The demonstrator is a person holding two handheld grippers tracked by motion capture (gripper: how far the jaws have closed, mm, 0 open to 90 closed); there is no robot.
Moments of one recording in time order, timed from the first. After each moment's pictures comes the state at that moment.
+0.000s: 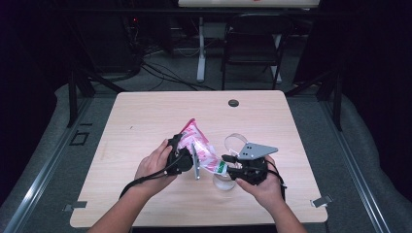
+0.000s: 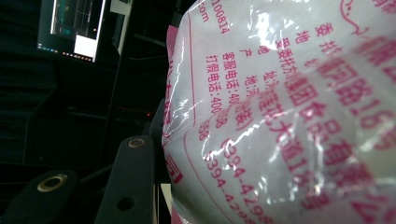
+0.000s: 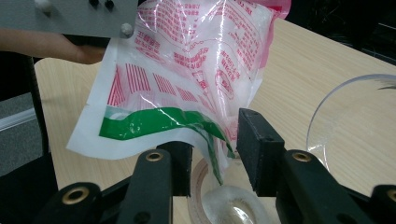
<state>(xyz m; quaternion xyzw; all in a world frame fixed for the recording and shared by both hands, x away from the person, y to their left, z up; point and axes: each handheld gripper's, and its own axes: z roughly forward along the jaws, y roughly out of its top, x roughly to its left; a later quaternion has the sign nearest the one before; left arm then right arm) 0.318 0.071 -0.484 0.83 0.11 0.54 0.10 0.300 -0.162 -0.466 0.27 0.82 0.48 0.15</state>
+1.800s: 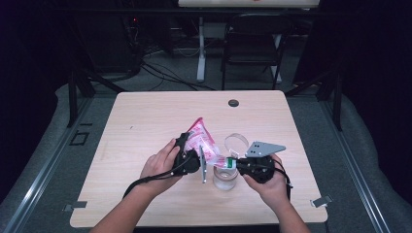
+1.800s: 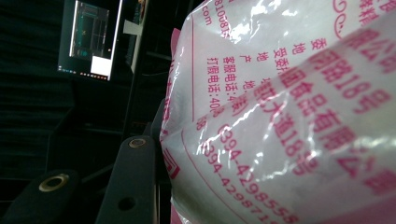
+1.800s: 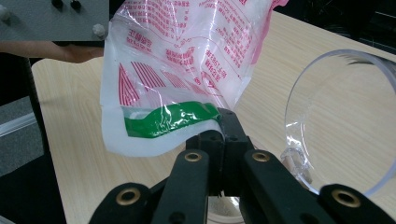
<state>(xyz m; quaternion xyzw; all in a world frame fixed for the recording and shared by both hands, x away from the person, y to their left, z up) 0.313 0.053 -0.480 0.82 0.07 0.56 0.10 0.303 -0.180 -0.468 0.29 0.82 0.48 0.14</state>
